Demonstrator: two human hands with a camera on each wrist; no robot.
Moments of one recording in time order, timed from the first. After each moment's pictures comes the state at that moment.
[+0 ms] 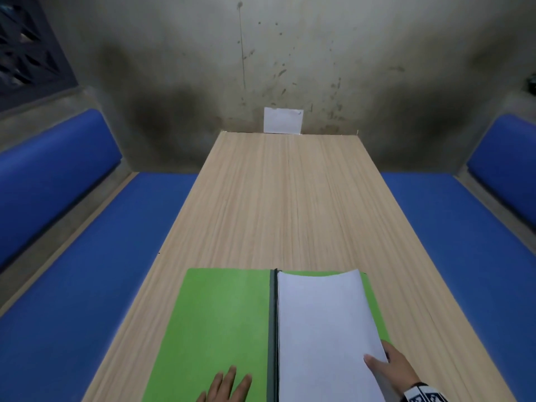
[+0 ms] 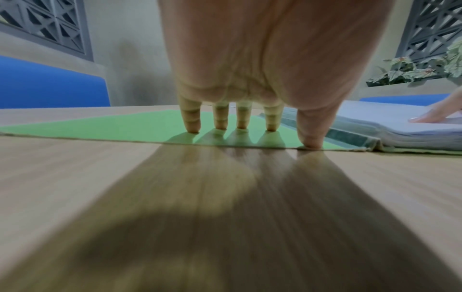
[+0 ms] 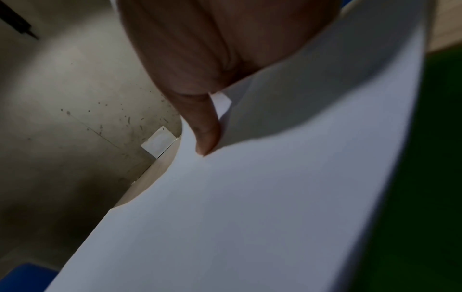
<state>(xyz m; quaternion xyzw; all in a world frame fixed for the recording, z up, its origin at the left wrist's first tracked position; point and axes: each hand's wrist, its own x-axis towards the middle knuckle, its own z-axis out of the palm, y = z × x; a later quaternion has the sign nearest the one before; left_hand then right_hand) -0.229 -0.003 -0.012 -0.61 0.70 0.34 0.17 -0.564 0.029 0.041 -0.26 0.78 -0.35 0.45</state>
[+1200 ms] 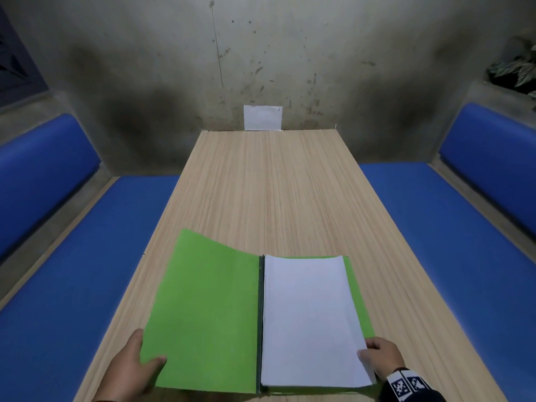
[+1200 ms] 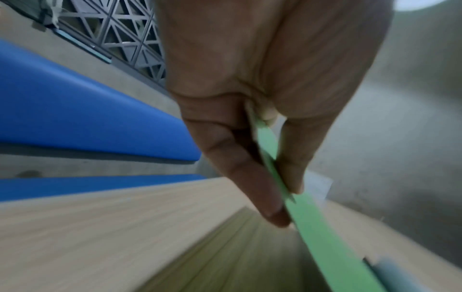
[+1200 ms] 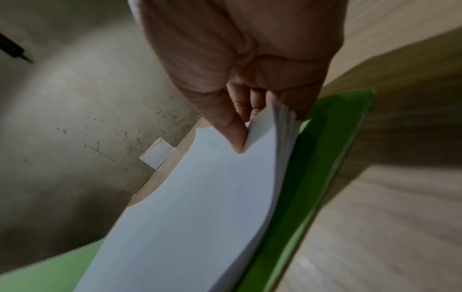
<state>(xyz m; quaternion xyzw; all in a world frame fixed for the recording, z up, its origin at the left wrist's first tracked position) -0.149 -0.037 0.120 -0.74 0.58 0.33 -0.06 -0.563 0.048 0.029 -0.18 0.82 -0.34 0.43</state>
